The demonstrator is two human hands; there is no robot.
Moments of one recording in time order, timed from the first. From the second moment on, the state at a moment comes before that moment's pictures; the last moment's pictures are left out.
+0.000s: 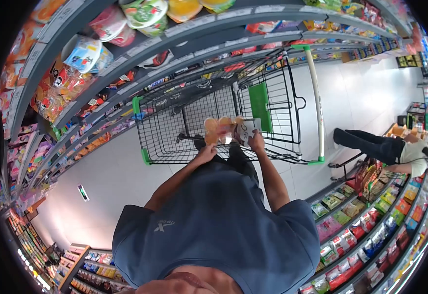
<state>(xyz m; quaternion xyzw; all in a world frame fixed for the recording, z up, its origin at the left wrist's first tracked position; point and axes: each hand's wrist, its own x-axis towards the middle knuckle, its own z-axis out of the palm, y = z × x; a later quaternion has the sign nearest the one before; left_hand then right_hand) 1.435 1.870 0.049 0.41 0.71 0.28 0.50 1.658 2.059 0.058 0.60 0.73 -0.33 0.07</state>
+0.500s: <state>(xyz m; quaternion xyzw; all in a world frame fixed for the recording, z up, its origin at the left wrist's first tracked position) 1.543 1.919 0.112 0.36 0.86 0.23 0.29 1.711 2.077 -0.031 0.50 0.74 -0.41 0.19</state>
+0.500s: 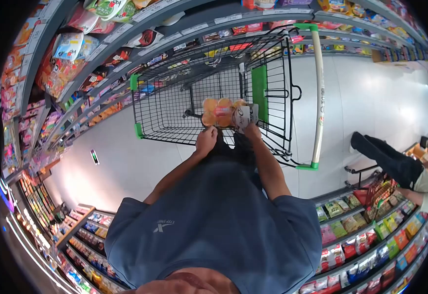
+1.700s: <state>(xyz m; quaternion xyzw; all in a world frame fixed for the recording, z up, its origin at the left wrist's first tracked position) 1.538 1.959 0.021 0.32 0.80 0.33 0.39 1.691 2.119 0.022 0.33 0.78 -0.53 0.03</state>
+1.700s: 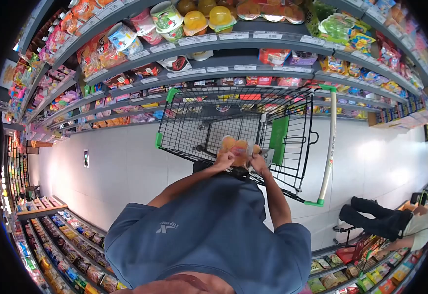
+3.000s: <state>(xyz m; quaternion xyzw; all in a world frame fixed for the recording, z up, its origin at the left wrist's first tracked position) 1.461 1.947 0.193 0.25 0.71 0.56 0.33 1.626 2.081 0.215 0.34 0.52 -0.75 -0.24</state>
